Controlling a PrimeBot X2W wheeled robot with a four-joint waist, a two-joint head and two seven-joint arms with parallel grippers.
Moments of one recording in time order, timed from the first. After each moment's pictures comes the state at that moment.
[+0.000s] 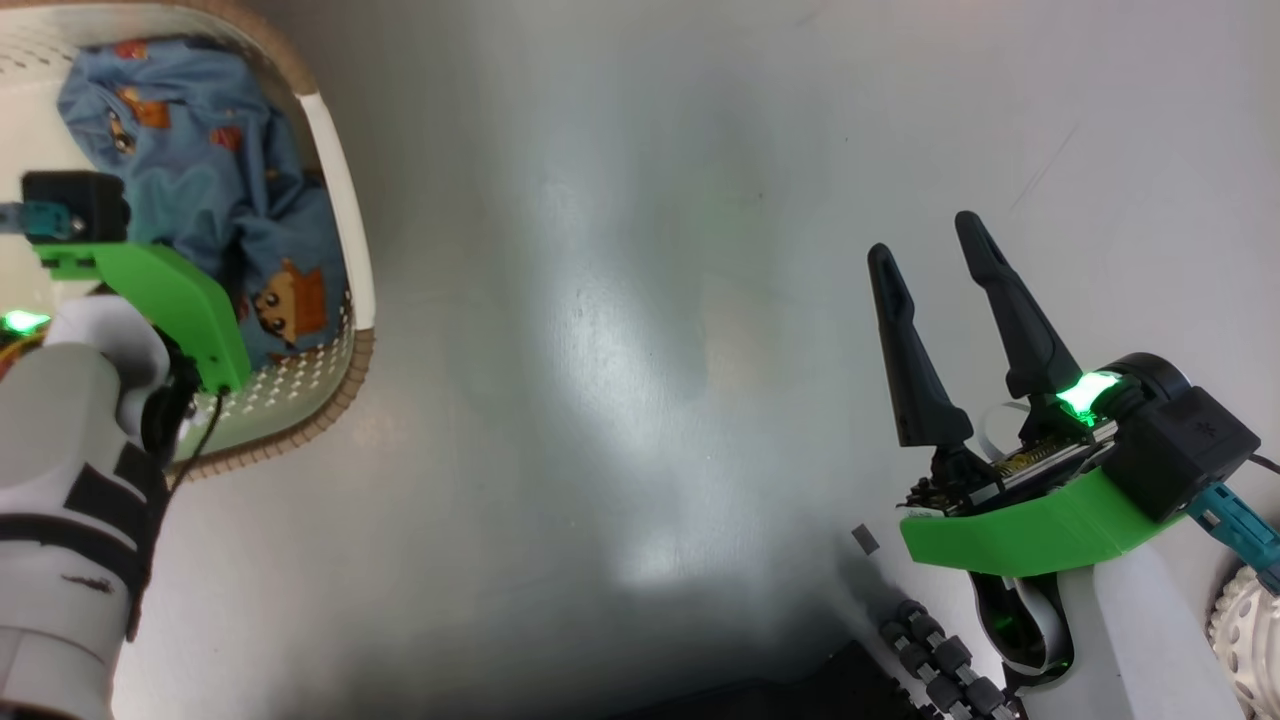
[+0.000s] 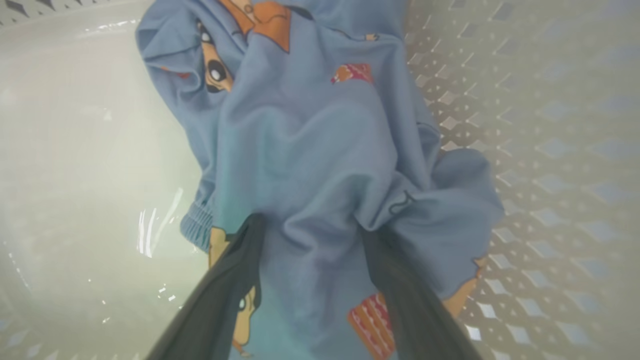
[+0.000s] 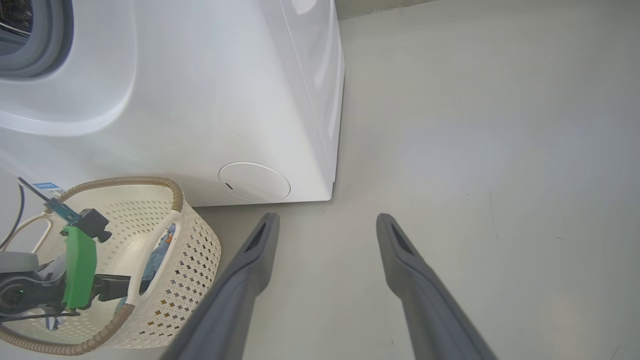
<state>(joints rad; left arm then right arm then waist) -1.05 0.24 -0.47 1.18 -0.56 -0.12 0.02 -0.31 -0.05 0.15 -0.10 0.28 0.13 -0.26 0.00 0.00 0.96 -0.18</state>
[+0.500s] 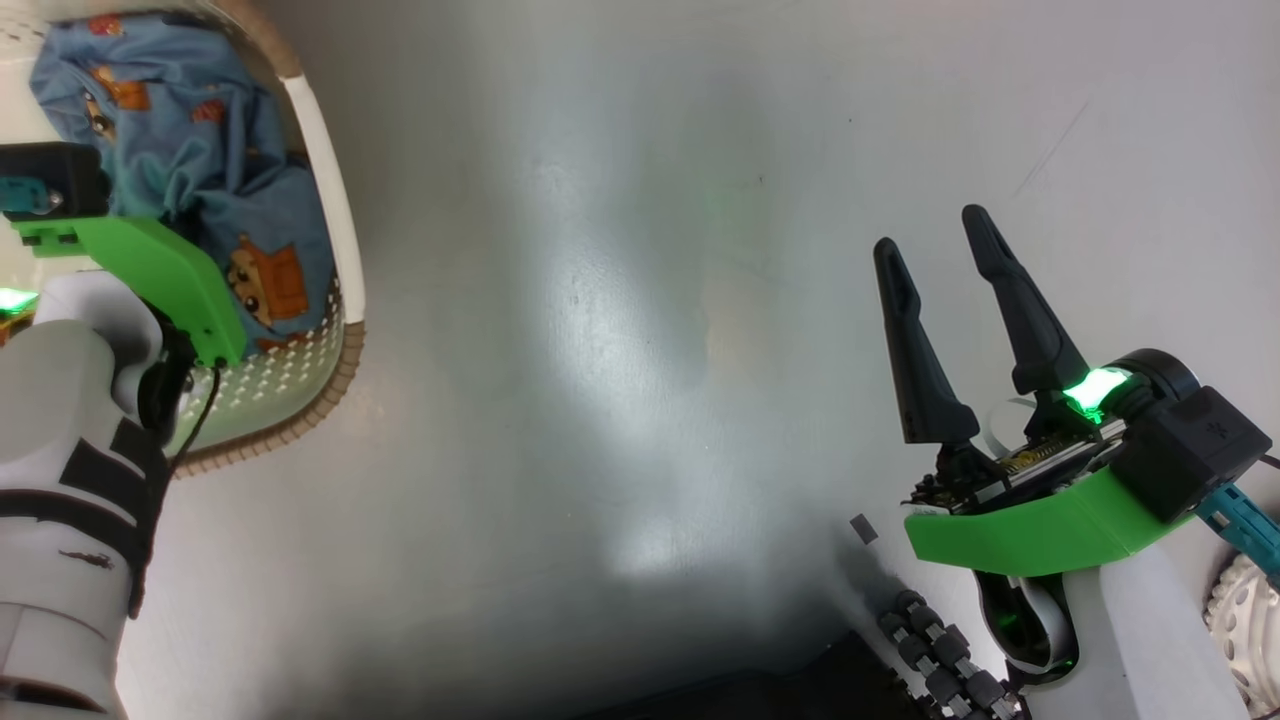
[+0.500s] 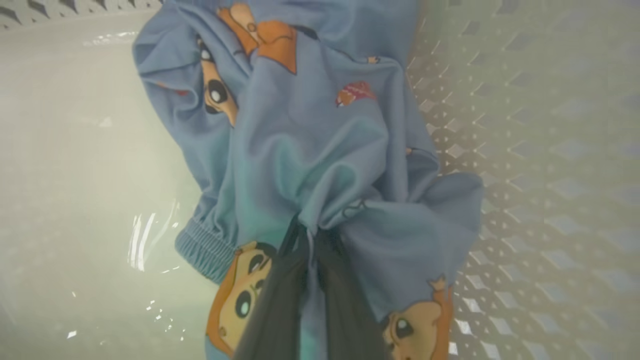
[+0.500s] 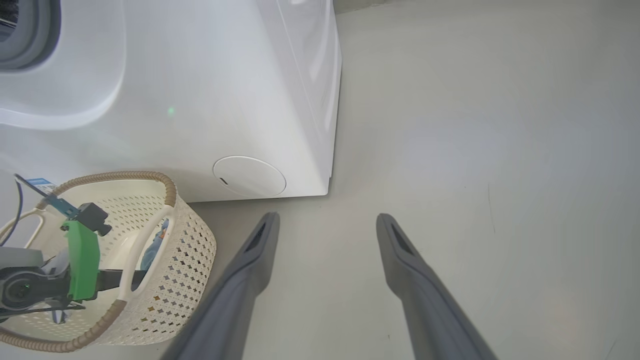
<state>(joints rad) -1.12 0.23 -0.46 1.25 -0.58 -0.10 -0.03 -0.31 -0.05 0.15 -0.11 0.28 0.13 -0.26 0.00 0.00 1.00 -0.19</state>
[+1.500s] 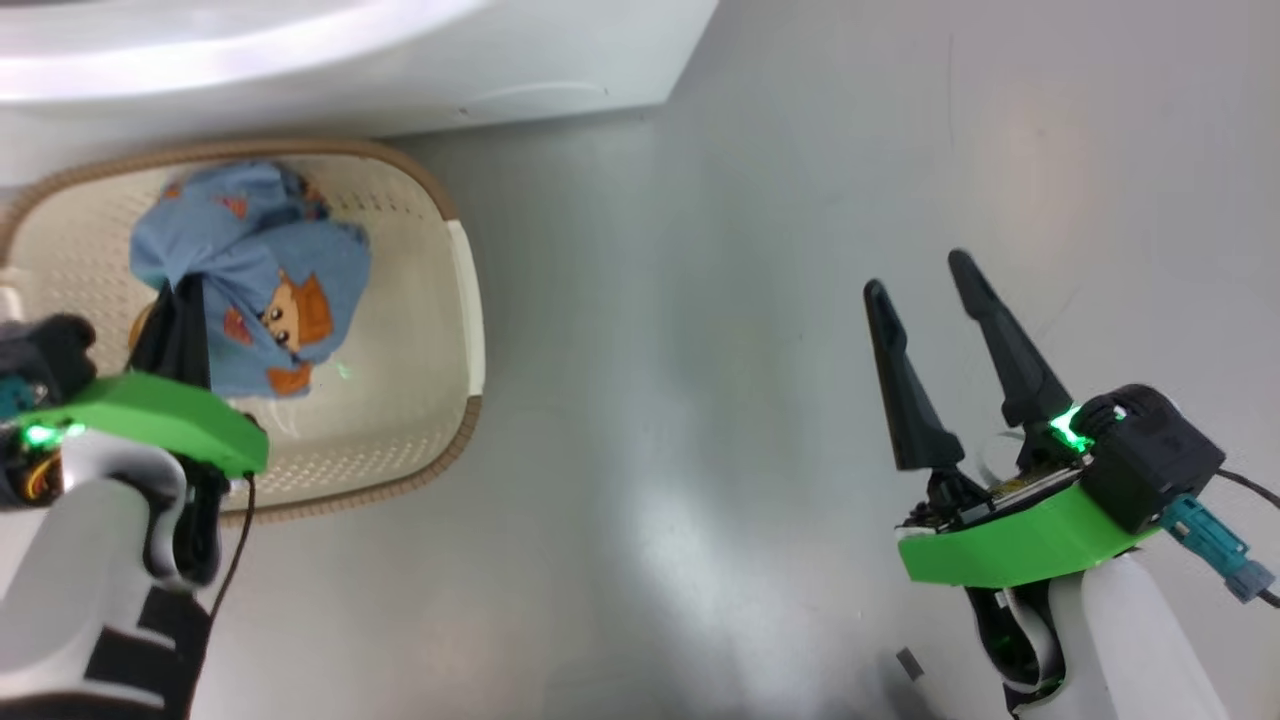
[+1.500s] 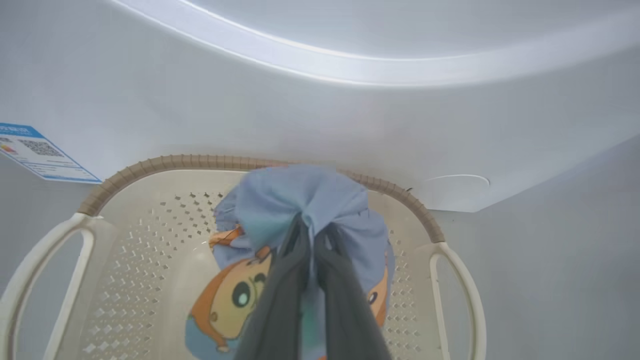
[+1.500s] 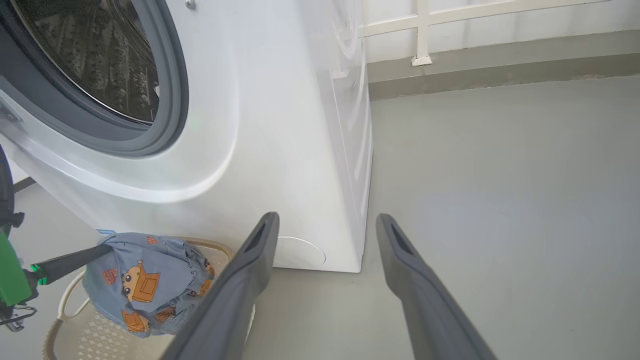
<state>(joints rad) -0.67 0.25 -0.22 0.70 -0.58 -0.10 -0.26 -0.28 -0.06 0.14 -0.05 0.24 0.13 -0.26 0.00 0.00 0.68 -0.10</state>
